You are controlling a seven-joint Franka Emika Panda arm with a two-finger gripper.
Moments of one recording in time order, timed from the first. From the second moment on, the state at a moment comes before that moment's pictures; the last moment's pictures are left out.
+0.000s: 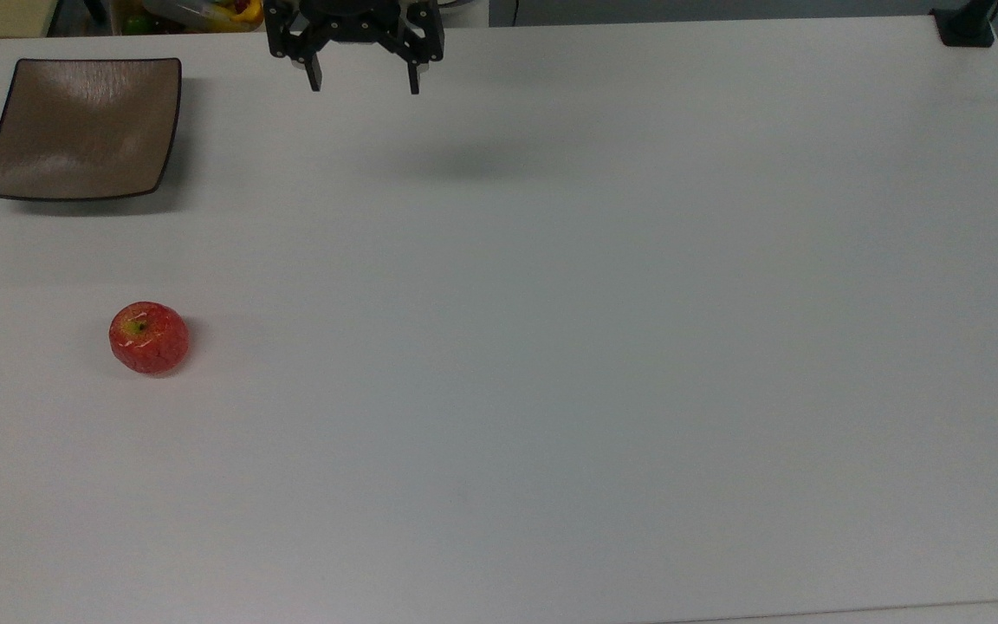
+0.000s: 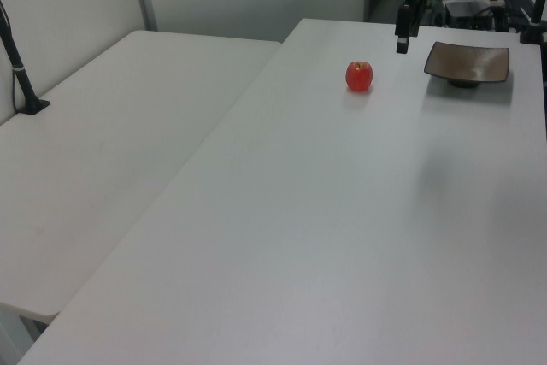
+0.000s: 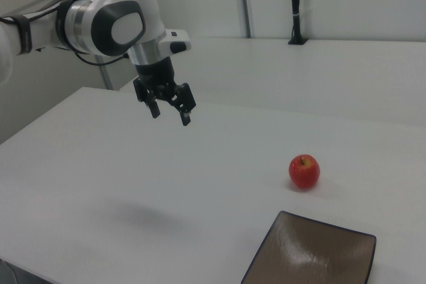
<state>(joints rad) 0.03 -0.01 -0.01 -1.80 0.00 1.86 -0.02</state>
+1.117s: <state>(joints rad) -0.18 0.30 -0.01 -1.63 -0.04 2.21 -0.02</state>
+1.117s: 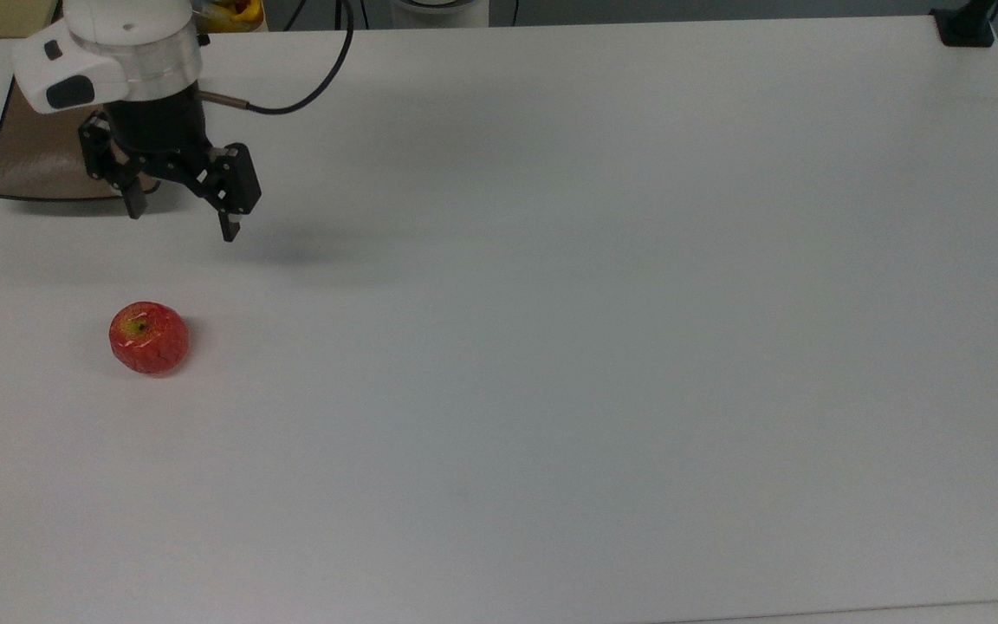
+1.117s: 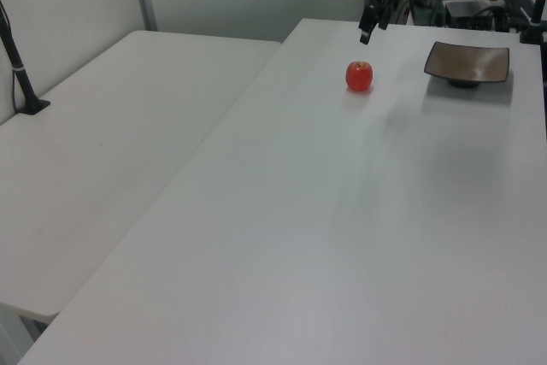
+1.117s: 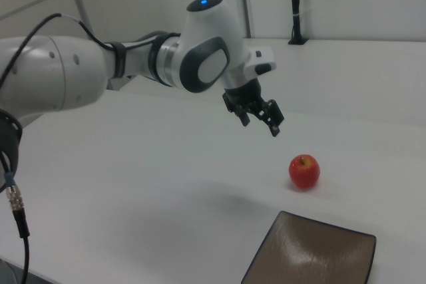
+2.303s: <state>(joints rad) -0.23 0.54 -0.04 -1.49 -0.10 2.35 -0.02</state>
